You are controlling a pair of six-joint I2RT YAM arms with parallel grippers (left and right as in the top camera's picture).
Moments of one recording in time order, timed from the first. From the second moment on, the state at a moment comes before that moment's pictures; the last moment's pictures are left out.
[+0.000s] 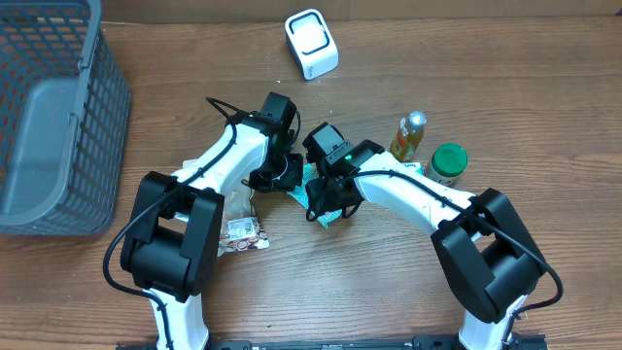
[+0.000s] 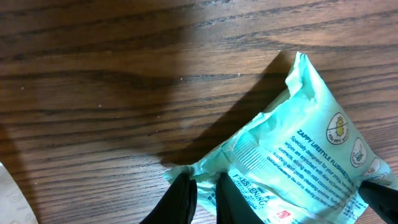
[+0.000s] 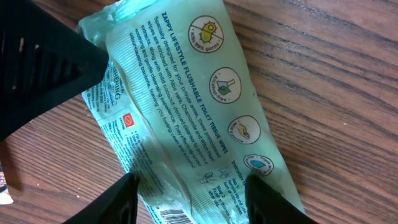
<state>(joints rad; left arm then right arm) -0.38 2.01 1.35 -0.85 0.19 -0.34 0.66 1.94 1.28 -0.72 -0.12 0.32</state>
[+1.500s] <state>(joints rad) -0.37 2.01 1.39 -0.78 0.27 -0.34 0.53 1.94 1.38 -0.87 -0.17 0.41</state>
